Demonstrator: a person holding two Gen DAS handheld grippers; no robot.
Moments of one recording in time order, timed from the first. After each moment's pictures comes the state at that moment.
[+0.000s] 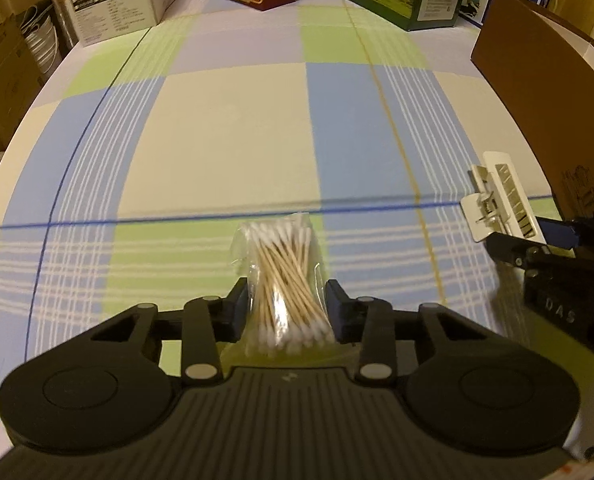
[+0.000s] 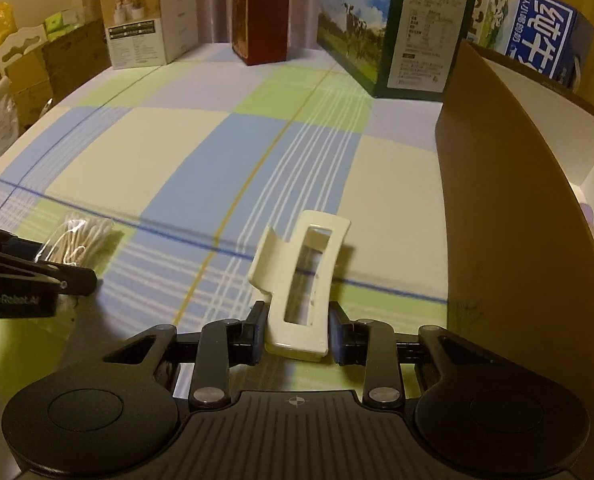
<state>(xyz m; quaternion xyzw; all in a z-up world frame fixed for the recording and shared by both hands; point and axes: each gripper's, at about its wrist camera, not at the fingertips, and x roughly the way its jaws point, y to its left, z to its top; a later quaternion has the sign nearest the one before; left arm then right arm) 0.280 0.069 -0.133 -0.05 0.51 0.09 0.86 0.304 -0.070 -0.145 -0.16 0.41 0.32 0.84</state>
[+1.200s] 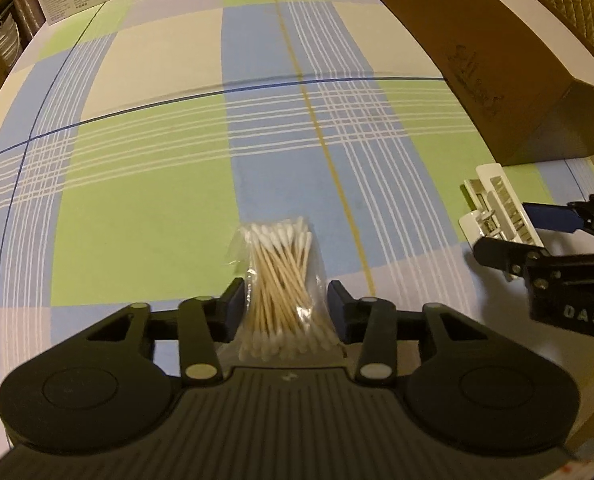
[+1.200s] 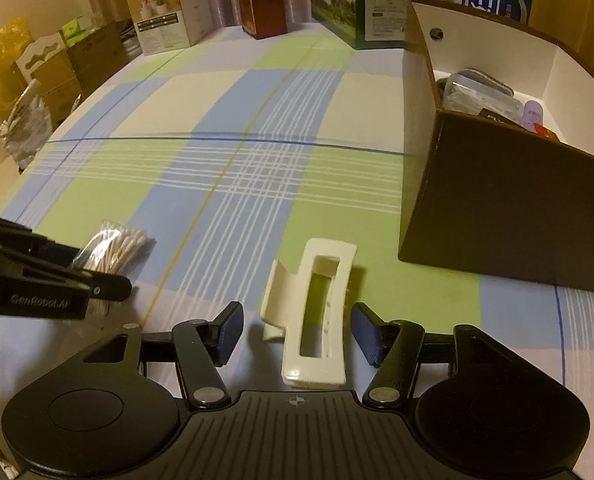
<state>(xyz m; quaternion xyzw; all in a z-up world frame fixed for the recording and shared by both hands) 0.190 0.006 -0.125 -0.03 0.54 0.02 0.84 0.214 -0.165 -0.124 -0.12 0.45 0.33 0.82</state>
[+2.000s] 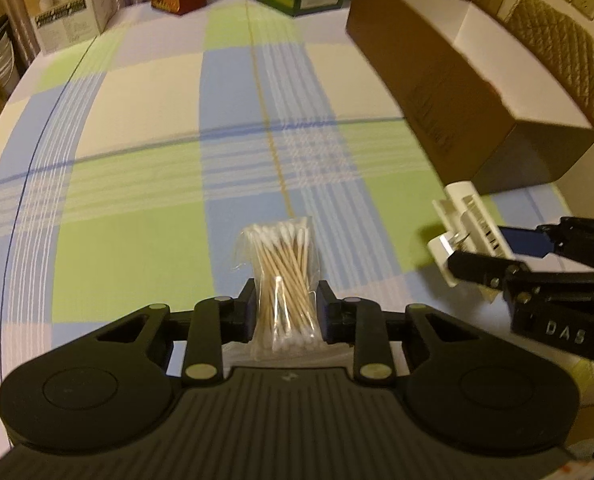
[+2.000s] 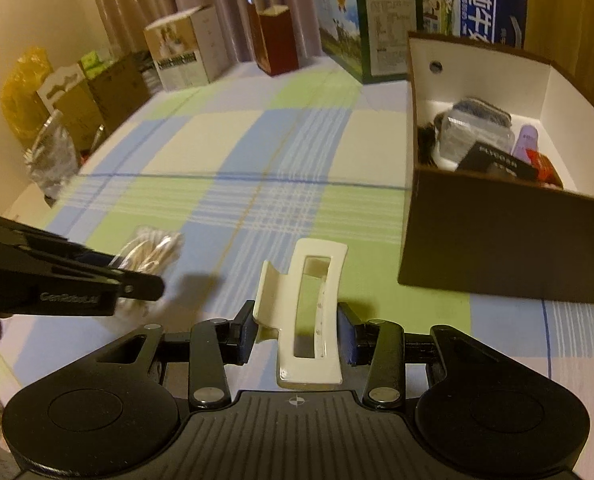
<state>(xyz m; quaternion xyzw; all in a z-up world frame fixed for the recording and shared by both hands) 0.182 -0.011 -0.089 -0.04 0.50 0.00 0.86 0.202 -0.184 -0.083 -0.08 0.42 0.36 0.83</state>
